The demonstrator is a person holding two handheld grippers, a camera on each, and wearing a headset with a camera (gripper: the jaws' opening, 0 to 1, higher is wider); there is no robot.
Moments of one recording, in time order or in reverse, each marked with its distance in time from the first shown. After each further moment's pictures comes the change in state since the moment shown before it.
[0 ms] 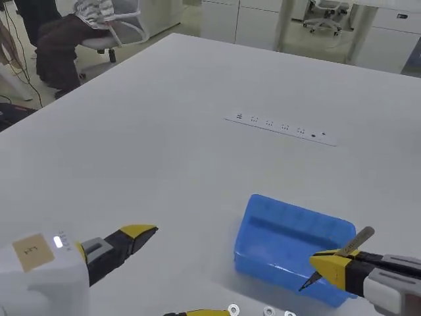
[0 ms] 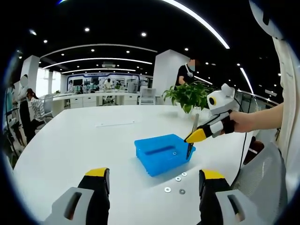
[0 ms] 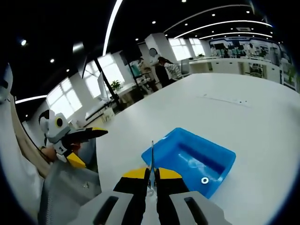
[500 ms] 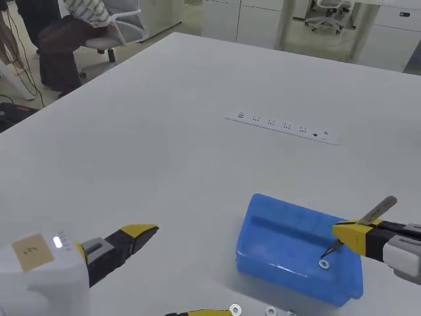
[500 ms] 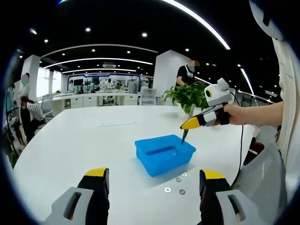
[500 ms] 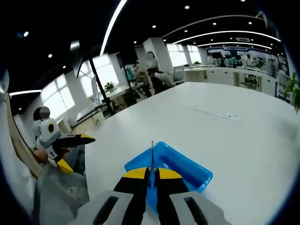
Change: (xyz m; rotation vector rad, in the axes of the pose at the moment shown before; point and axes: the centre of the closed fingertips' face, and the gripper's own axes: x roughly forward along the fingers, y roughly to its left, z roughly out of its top) left arm 0.000 0.001 0.001 -0.004 -0.004 0.003; right arm -0.015 -0.030 0.037 -0.069 -0.033 -0.087
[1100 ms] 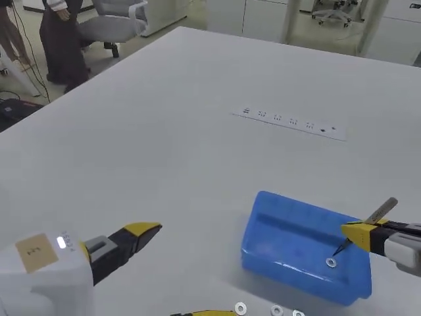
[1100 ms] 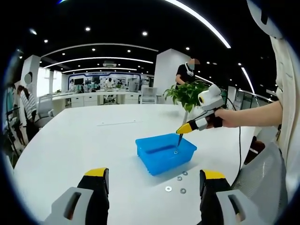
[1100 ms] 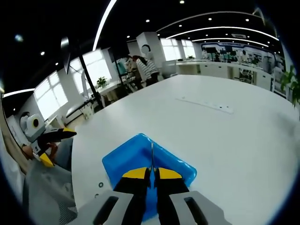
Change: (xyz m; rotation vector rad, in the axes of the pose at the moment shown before) left arm 0.001 0.001 -0.002 -0.001 0.013 0.006; right arm 0.009 -0.041 -0.015 0.019 0.041 -0.064
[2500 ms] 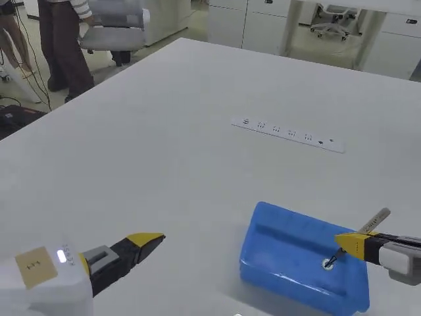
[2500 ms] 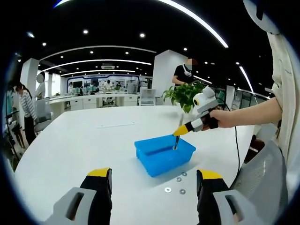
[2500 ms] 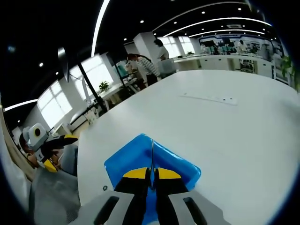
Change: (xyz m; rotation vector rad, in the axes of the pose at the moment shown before) left arm 0.001 -0.002 0.000 0.017 -0.005 -0.013; right arm 0.020 -0.006 -0.008 0.076 0.020 0.057
